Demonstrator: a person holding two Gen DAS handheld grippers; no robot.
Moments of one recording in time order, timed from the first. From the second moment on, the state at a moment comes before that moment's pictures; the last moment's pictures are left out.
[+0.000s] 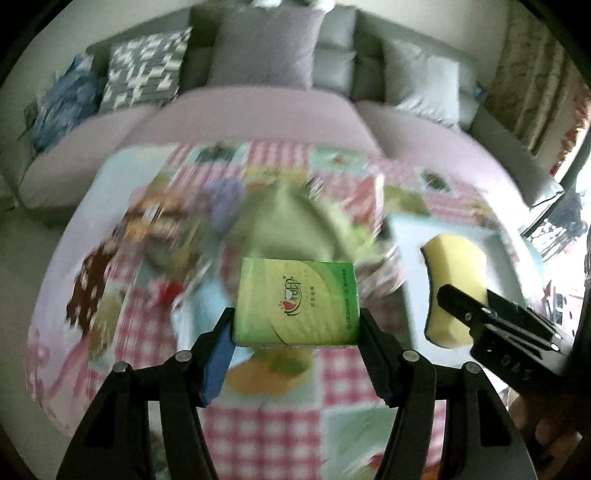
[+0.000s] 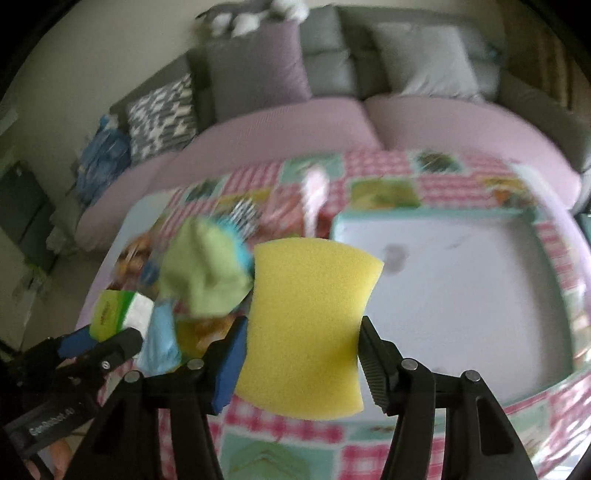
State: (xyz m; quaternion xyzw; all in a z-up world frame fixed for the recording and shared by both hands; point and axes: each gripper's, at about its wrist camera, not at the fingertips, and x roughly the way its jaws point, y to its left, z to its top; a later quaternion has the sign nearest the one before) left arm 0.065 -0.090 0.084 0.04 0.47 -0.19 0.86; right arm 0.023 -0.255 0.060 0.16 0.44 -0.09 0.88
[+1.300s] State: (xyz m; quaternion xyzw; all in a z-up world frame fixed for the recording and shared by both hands) left arm 0.091 -0.318 0.009 0.10 0.47 -0.29 0.83; right arm -0.025 -0.455 0.021 0.25 0.43 -0.36 0.79
